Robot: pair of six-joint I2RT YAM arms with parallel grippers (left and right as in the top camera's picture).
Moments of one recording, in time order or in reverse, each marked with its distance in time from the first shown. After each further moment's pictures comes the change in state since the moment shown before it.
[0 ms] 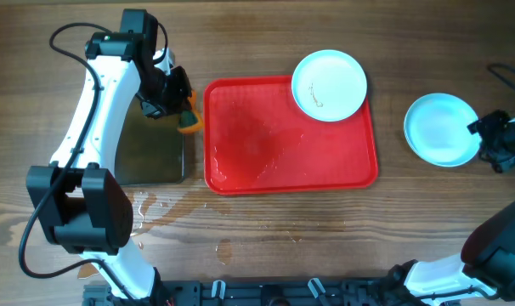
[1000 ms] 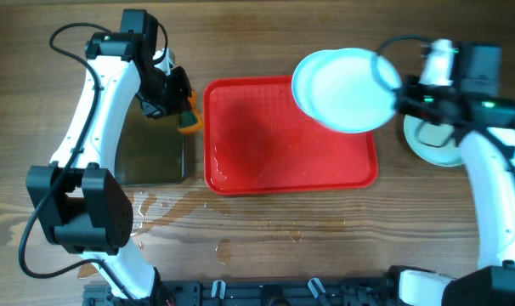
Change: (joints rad) left arm 0.000 0.000 0.000 0.000 0.000 0.000; right arm 0.456 -0.266 0.001 0.040 -0.227 -0.226
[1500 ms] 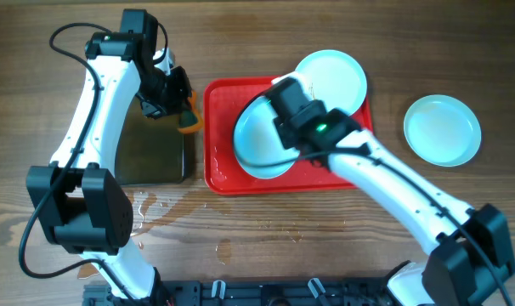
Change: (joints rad) left arm 0.000 0.000 0.000 0.000 0.000 0.000; right arm 0.795 0.193 0.000 0.084 0.599 -0.020
